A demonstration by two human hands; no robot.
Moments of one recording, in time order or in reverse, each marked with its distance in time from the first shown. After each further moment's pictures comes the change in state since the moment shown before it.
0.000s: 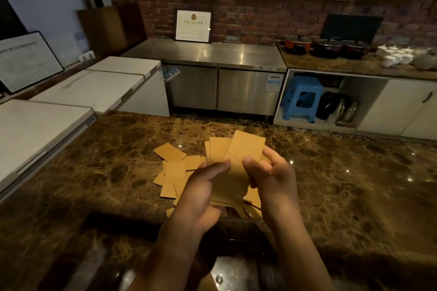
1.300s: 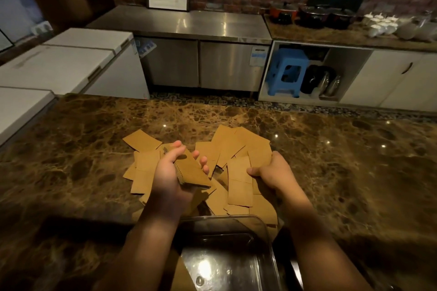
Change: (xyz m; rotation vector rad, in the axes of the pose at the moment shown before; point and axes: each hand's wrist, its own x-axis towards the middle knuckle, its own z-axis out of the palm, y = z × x) left_hand 0.076 -0.021 -0.026 -0.330 0.302 -0.051; right_hand 0.098 0.132 -0.085 -0.646 0.117 0.564
